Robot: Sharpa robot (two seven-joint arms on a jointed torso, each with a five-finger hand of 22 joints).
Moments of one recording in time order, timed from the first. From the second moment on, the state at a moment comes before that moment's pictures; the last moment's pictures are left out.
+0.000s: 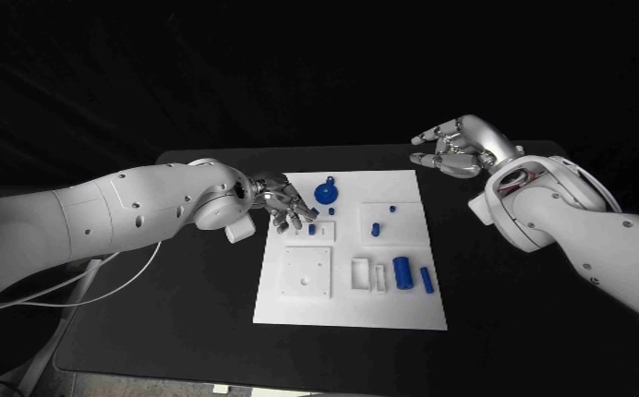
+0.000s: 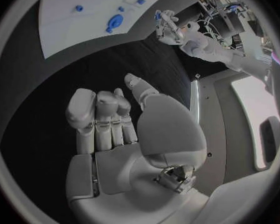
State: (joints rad) left arm 1.29 -0.81 -0.20 1.31 -0.56 0.11 -0.11; left_hand 1.23 0.03 0.31 -0.06 0.22 1.17 0.07 0.09 0.35 1.47 -0.03 0.20 0.09 1.35 -0.10 1.07 0.53 0.03 1.28 -0.11 0.37 1.31; right arm 1.00 -0.73 0.35 1.47 -1.39 -0.38 -0.08; right_hand 1.29 -0.11 0.28 -0.11 0.31 1.08 0.10 0.06 0.06 1.25 0.00 1.07 1.17 1.45 -0.08 0.97 0.99 0.06 1.46 -0.09 1.00 1.31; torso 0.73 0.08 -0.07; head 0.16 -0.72
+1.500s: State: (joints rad) left arm 1.29 -0.81 -0.20 1.34 -0.32 0.46 0.07; left_hand 0.97 0.05 0.43 -0.19 0.50 1.15 0.04 0.08 0.95 1.47 -0.05 0.39 0.20 1.32 -0.11 1.16 0.57 0.03 1.24 -0.13 0.37 1.31; right arm 0.97 -0.75 0.25 1.70 -1.60 -0.29 0.11; right_hand 1.28 -0.07 0.12 -0.21 0.37 1.08 0.10 0.06 0.06 1.25 0.00 1.06 1.16 1.45 -0.08 0.96 0.99 0.06 1.46 -0.09 0.99 1.31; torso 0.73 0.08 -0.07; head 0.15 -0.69
